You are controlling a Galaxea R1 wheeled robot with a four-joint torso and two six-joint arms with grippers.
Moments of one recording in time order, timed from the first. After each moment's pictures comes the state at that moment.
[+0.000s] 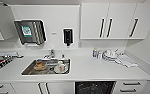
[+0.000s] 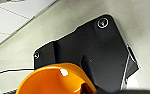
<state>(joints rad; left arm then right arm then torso) 1.55 2.82 -2.57 0.55 -0.23 -0.49 -1.58 2.66 -2.23 -0.15 0.30 0.34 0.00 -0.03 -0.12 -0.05</state>
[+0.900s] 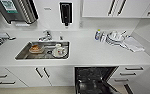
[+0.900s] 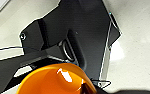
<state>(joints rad) 1.51 2.50 -2.22 0.55 -0.33 -0.53 -1.54 2.65 -2.23 -0.15 0.32 0.34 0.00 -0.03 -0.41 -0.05</state>
